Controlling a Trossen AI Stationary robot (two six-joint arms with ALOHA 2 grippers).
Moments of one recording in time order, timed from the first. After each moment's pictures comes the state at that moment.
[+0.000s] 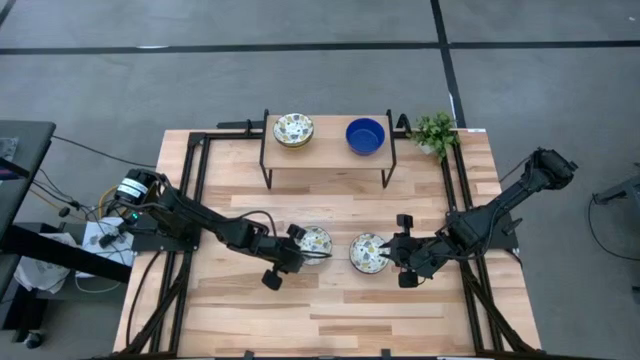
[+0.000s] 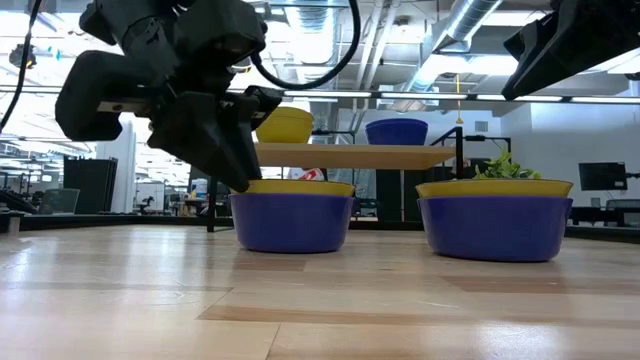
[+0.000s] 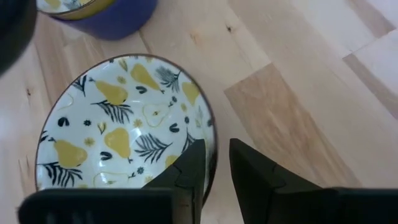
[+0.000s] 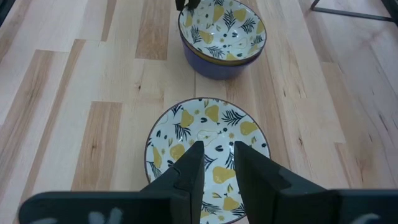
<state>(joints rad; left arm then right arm) -0.35 1.49 0.87 -0.11 -0.13 0.33 0.60 1.20 0.76 -0.47 0.49 0.31</state>
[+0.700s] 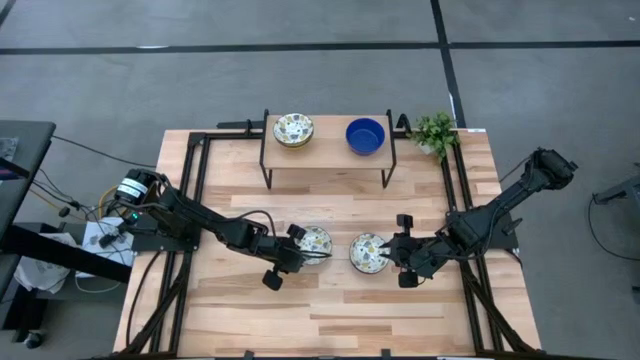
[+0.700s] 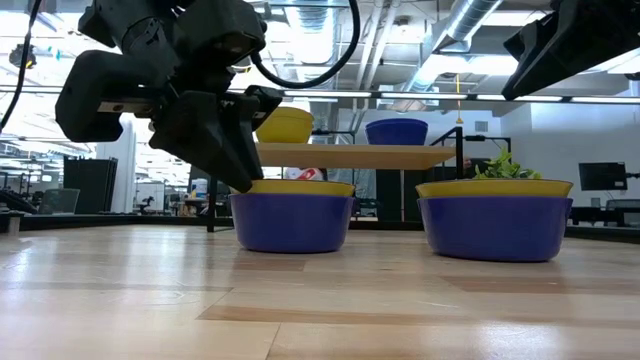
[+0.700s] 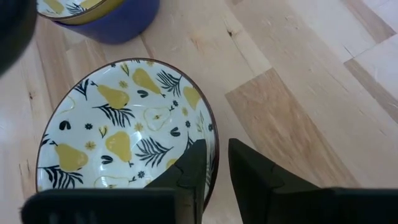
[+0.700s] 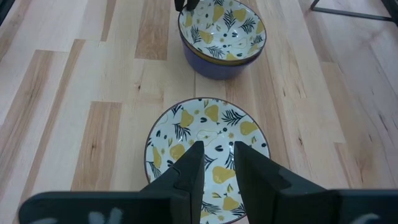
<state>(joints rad) -0.35 1.49 0.85 -0.08 -0.13 0.33 0.60 1.20 0.76 -0.47 0.50 0.31</state>
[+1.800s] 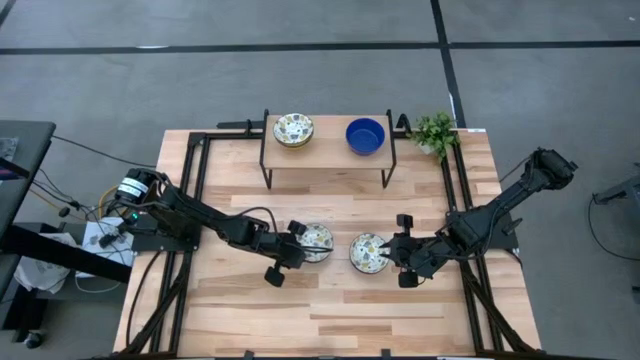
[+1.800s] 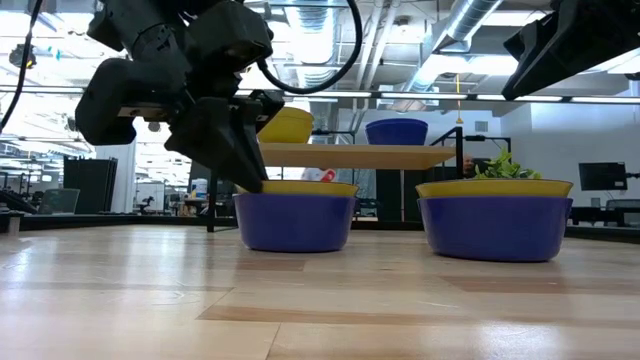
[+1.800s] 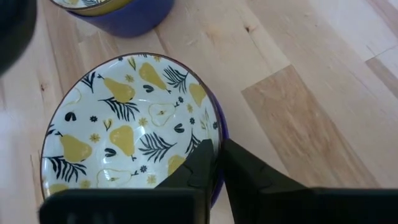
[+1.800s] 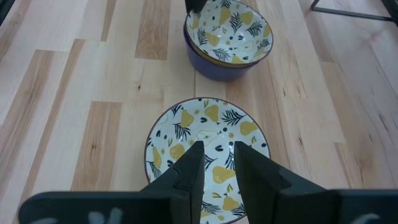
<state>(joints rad) -0.32 1.49 0.85 -0.08 -0.13 0.33 0.60 1.20 0.76 -0.48 0.49 0.31</state>
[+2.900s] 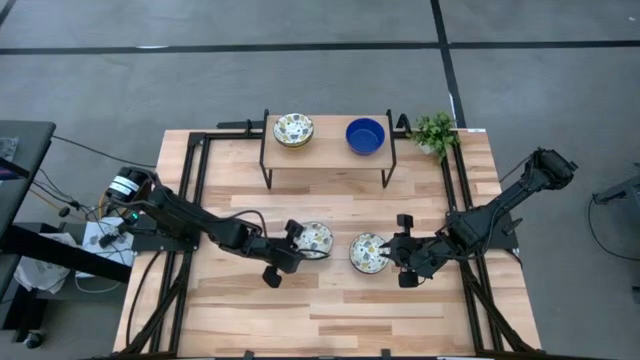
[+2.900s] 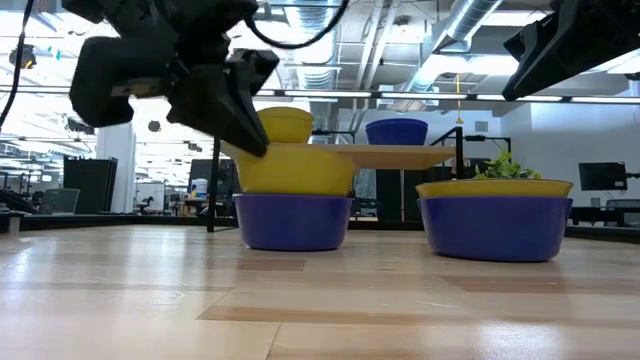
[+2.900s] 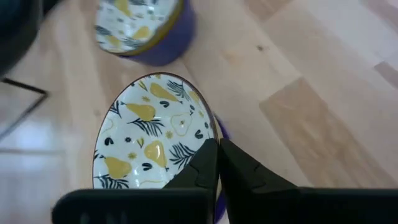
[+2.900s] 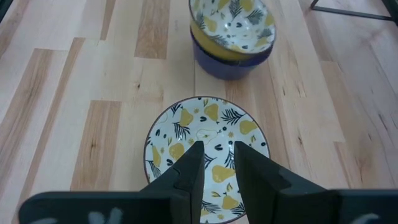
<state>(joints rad) -0.38 1.41 0.86 -0.08 -0.28 0.43 0.60 1.20 0.76 -0.48 0.50 0.31</state>
